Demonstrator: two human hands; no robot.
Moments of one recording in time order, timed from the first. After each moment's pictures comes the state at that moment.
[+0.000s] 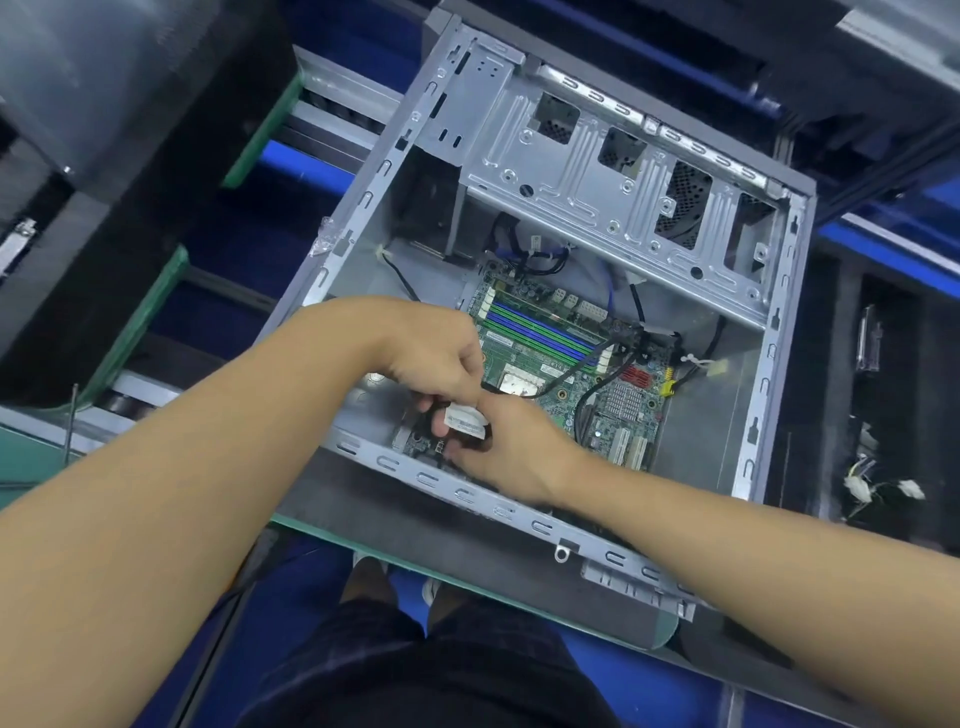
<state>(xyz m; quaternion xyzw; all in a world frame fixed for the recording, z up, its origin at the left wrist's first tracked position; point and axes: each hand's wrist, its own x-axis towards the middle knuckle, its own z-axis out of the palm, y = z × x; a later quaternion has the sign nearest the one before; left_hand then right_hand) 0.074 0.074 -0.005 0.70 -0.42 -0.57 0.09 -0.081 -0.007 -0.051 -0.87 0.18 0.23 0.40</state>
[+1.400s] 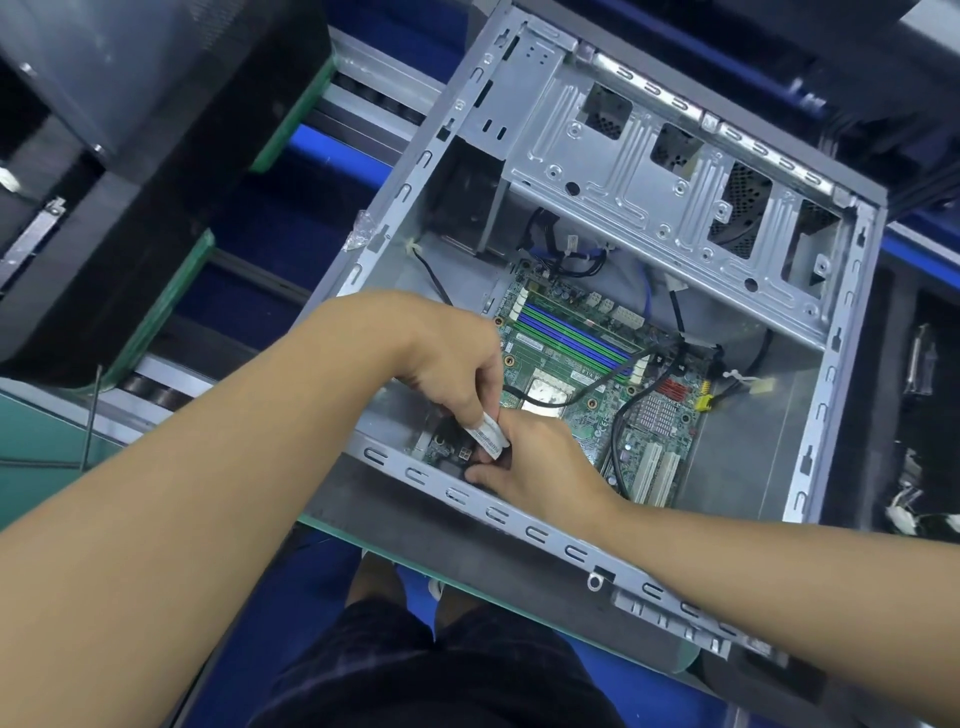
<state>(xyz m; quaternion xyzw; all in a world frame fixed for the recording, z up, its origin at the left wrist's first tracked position) 0.081 0.078 -0.009 0.71 -0.48 -0.52 0.04 -0.088 0.002 -0.061 -0.90 0.15 0.18 0.36</state>
